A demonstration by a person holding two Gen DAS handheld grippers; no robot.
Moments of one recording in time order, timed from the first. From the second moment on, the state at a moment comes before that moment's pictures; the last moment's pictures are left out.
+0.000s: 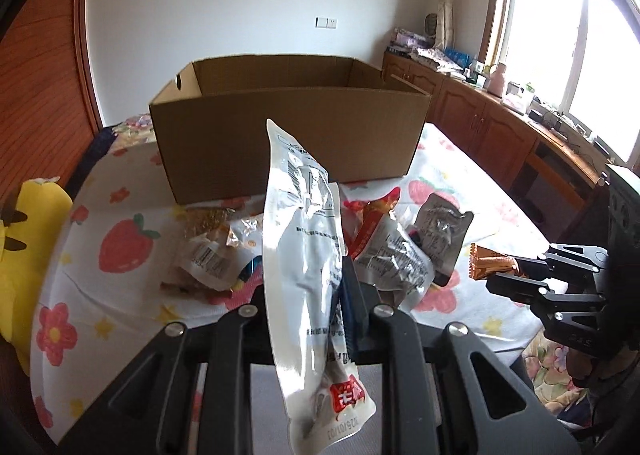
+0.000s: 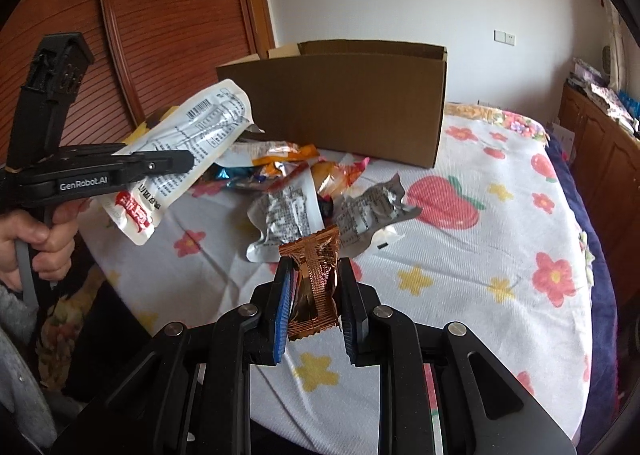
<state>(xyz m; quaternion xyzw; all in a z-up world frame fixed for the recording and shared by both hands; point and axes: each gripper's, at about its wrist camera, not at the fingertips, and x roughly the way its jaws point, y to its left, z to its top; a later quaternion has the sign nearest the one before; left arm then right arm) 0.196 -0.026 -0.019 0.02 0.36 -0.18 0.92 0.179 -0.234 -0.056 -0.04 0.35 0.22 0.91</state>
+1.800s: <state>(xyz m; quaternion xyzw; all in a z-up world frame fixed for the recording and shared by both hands) 0.342 -0.032 0.068 0.06 0.26 -0.17 0.95 0.368 -0.201 0.035 -0.08 0.25 0.24 0.93</state>
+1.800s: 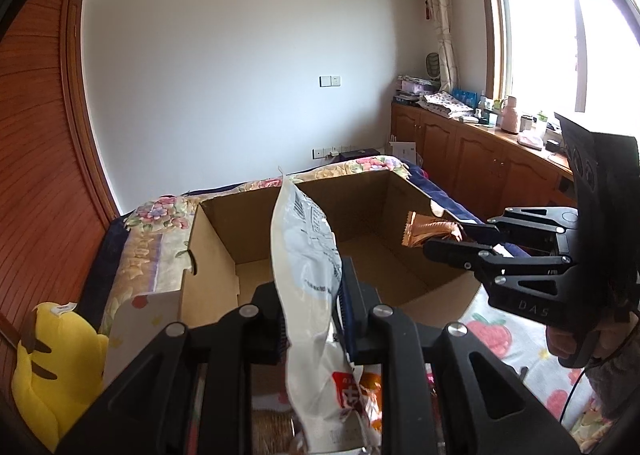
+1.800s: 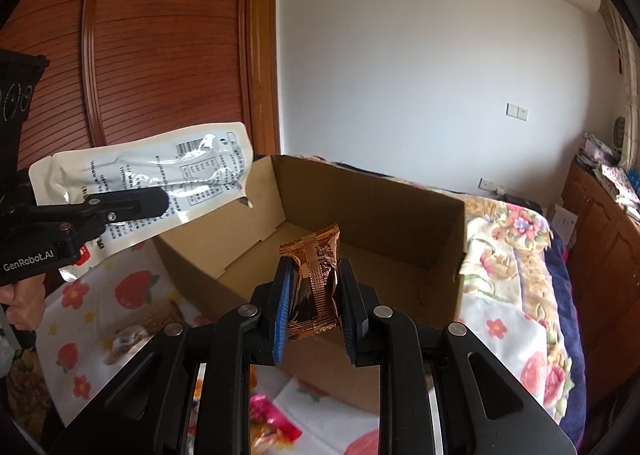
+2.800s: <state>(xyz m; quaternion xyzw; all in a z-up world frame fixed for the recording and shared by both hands) 0.381 -0.032 0.042 0.04 0.28 -0.15 0.95 0.405 -0.188 0.000 -0.08 0.30 0.23 0.92</state>
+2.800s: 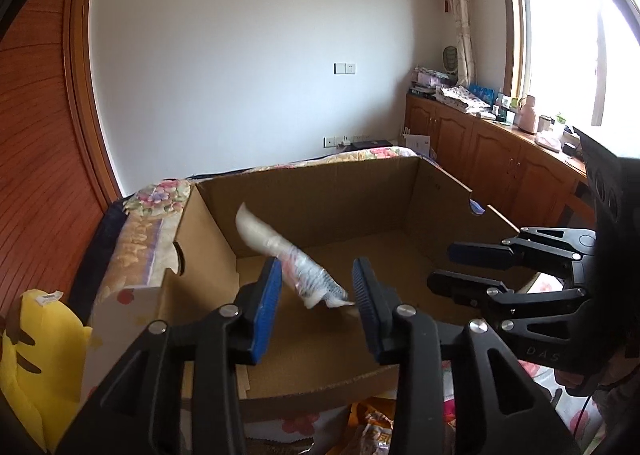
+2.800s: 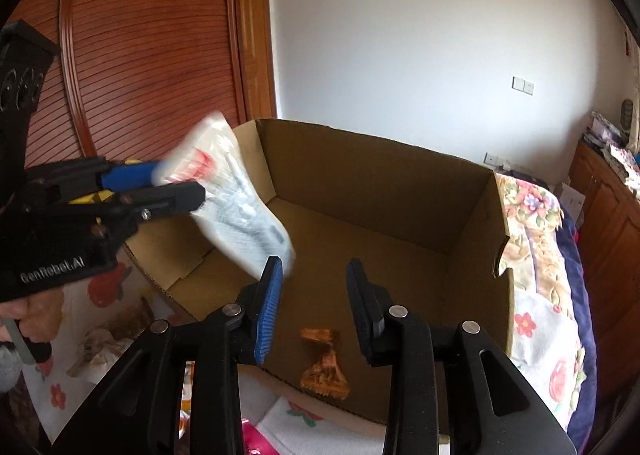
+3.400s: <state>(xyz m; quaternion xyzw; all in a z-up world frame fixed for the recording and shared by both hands) 0.318 0.012 0.045 0.03 0.27 -0.12 0.95 0.335 -0.196 0.023 -0.07 0.30 0.22 0.93</state>
